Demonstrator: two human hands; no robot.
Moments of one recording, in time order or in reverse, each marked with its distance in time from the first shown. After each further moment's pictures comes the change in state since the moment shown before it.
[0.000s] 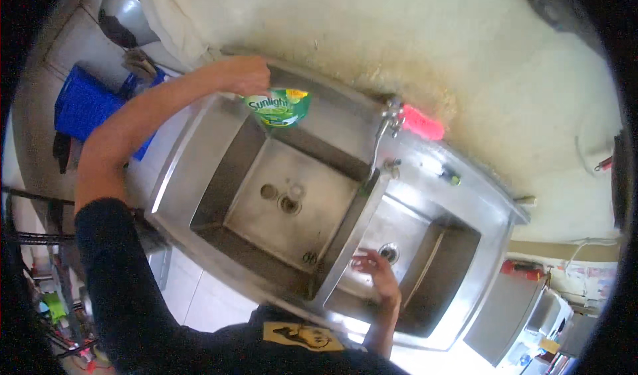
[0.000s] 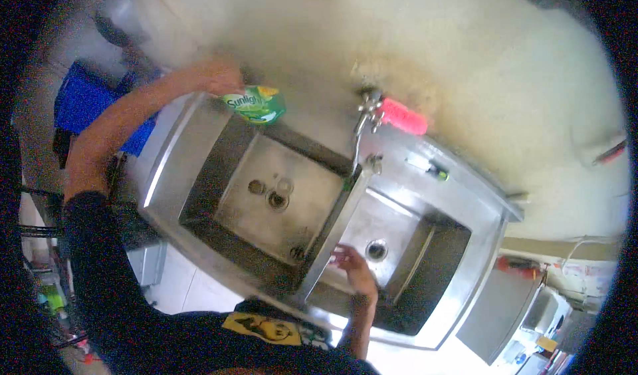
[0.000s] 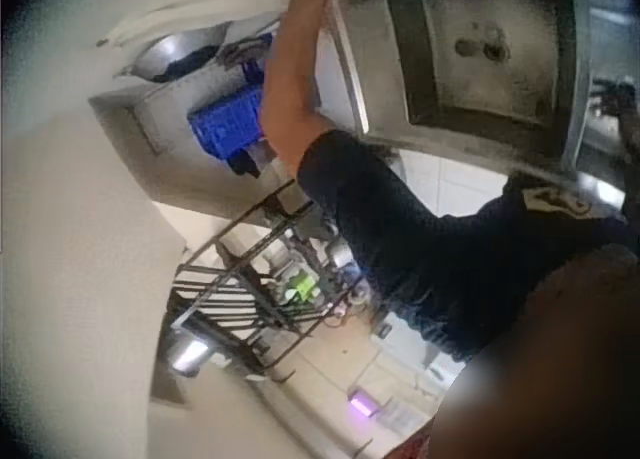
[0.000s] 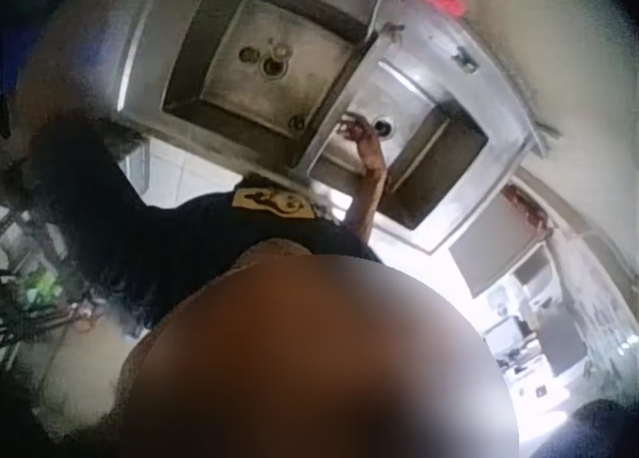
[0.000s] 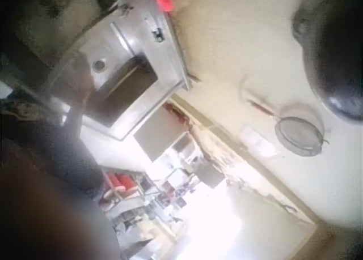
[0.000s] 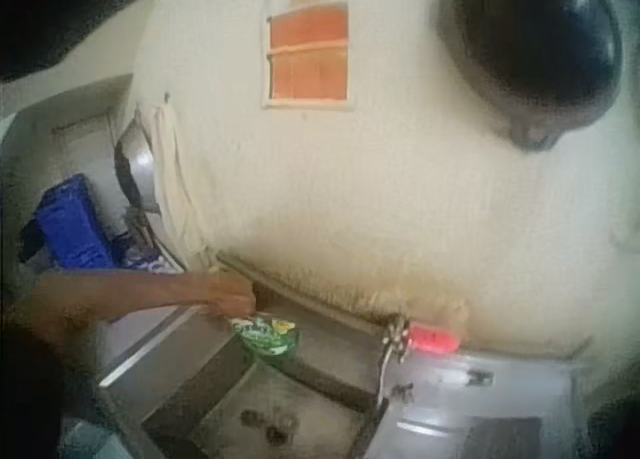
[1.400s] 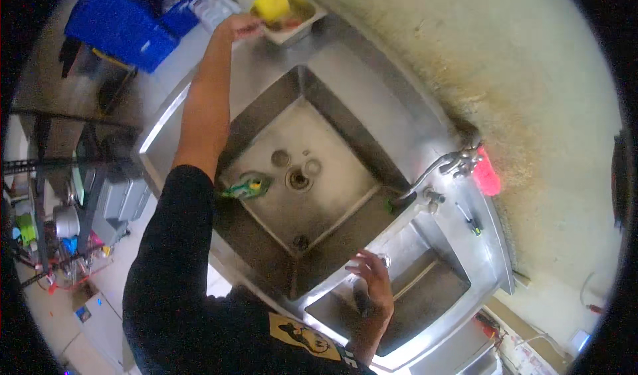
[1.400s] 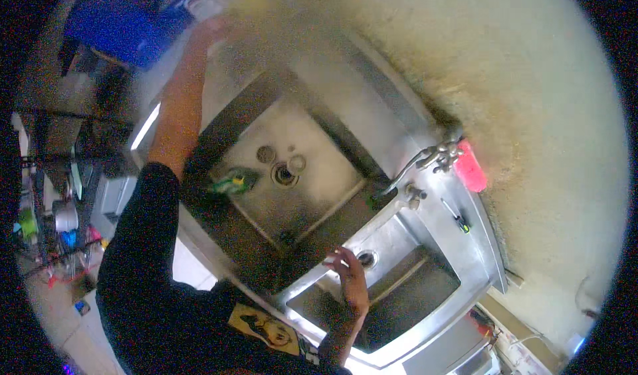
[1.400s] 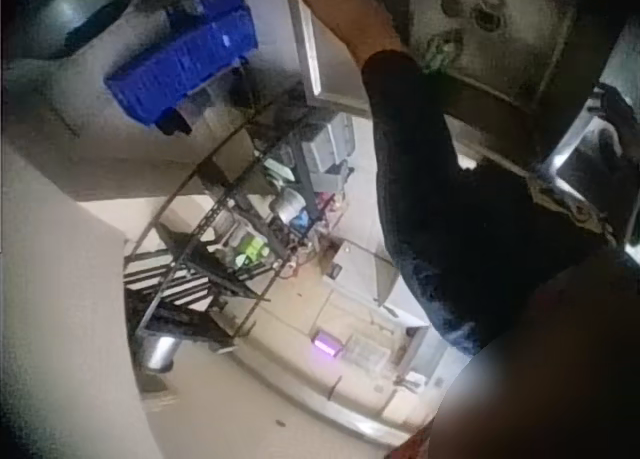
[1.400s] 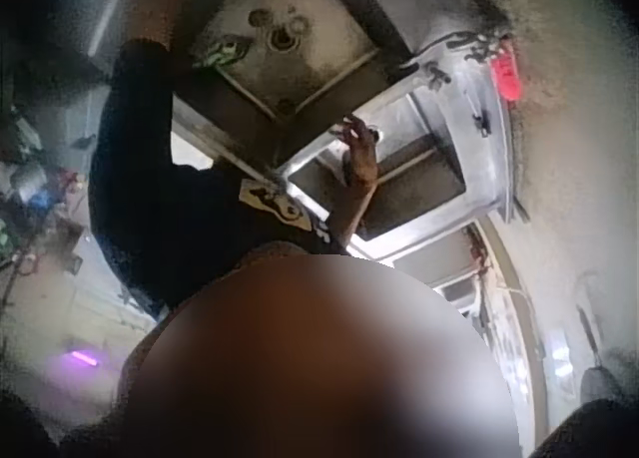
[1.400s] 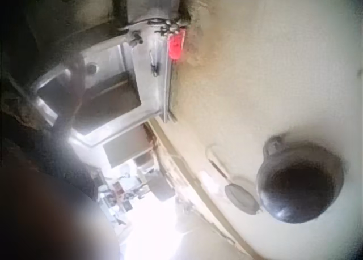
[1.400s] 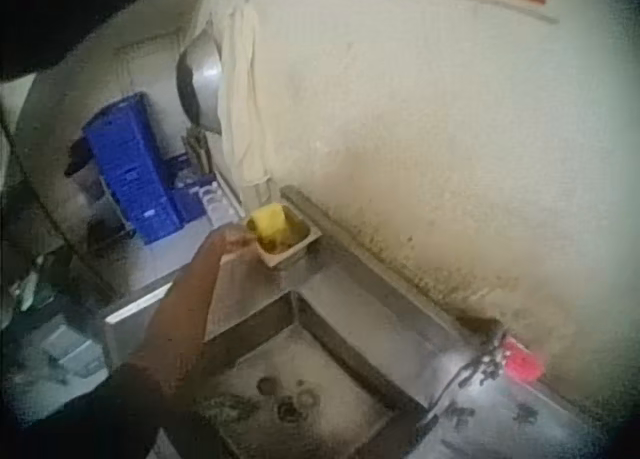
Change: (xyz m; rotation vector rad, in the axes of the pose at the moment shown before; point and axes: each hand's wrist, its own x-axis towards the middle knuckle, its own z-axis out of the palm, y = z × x) left_hand -0.156 -0.069 0.294 -1.927 1.033 -1.530; right_hand 0.078 -0.017 0.030 -0.192 -0.035 0.296
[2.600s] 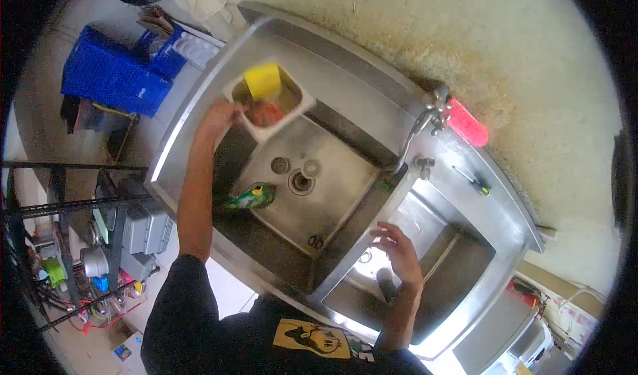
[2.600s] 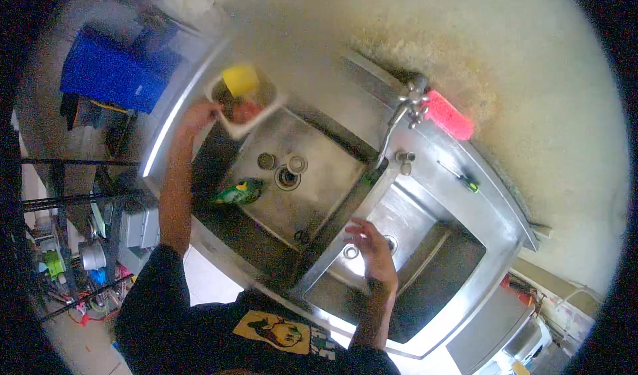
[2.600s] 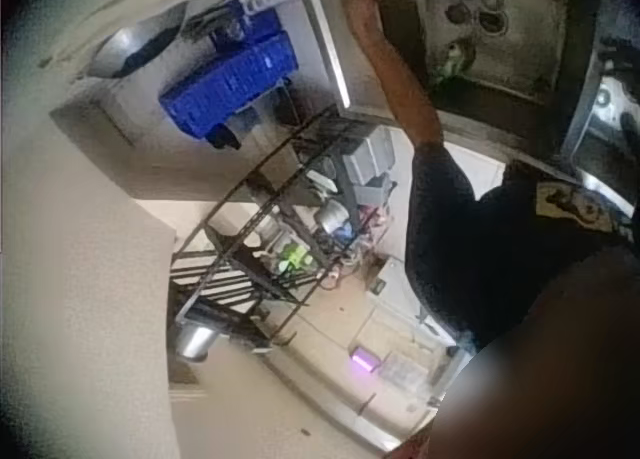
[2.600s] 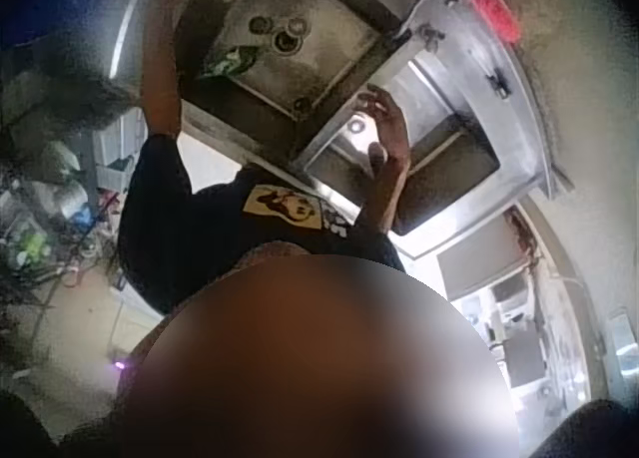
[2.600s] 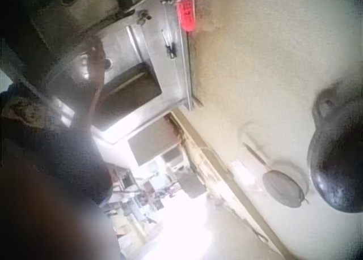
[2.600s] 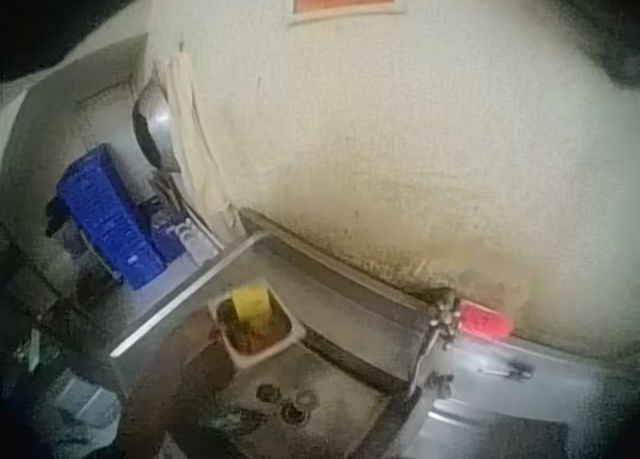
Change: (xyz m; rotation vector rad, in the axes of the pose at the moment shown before) left_hand -0.211 -0.071 0.062 0.386 -0.054 -0.035; right_hand -0.019 -0.024 -0.042 -0.024 -0.010 -0.294
